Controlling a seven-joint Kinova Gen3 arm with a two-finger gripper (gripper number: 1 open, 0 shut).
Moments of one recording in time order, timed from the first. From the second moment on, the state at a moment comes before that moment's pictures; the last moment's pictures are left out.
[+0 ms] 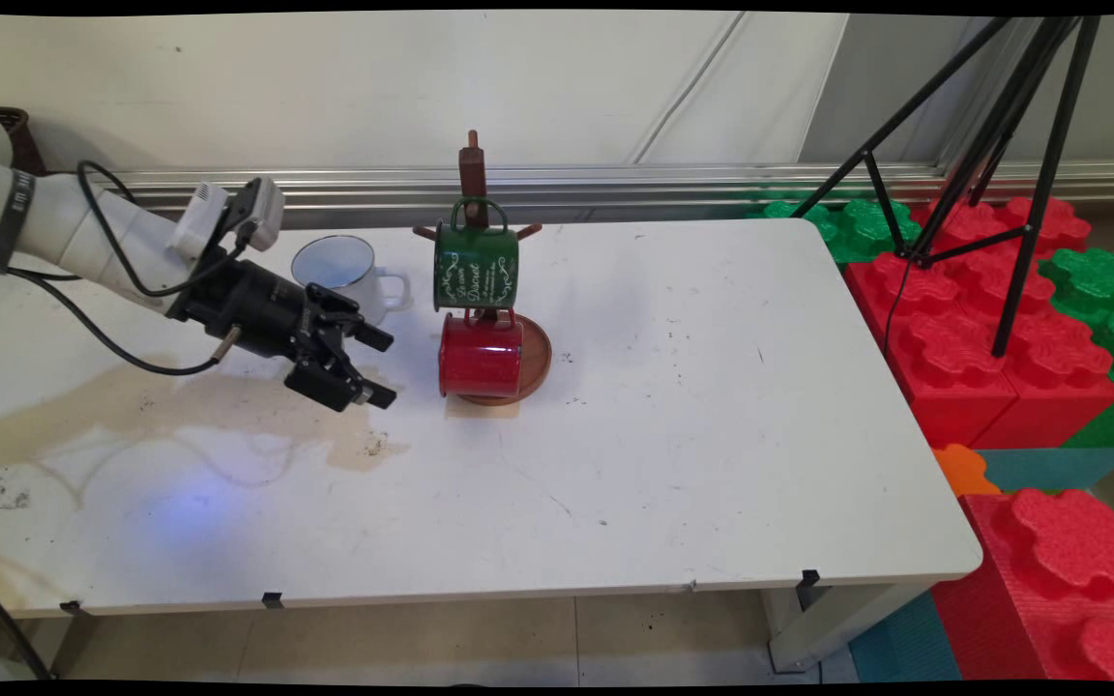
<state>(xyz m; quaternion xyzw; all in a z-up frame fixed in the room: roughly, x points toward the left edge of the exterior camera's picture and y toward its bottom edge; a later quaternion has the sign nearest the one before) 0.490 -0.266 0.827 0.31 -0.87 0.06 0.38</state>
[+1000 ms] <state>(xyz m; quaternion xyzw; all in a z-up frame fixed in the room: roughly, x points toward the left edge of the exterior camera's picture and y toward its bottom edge) 0.470 -0.280 0.801 0.33 -0.85 0.05 0.41</state>
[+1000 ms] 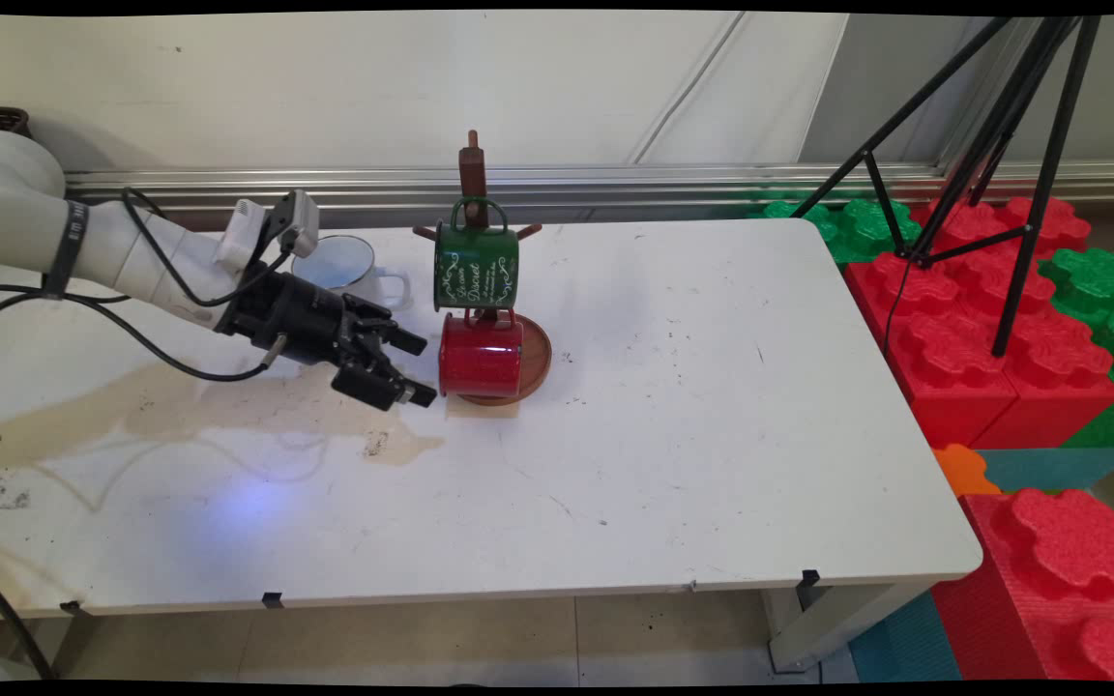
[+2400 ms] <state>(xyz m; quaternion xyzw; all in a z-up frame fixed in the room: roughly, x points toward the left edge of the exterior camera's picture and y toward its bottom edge) 0.464 -0.278 0.783 0.44 -0.78 0.05 0.45</state>
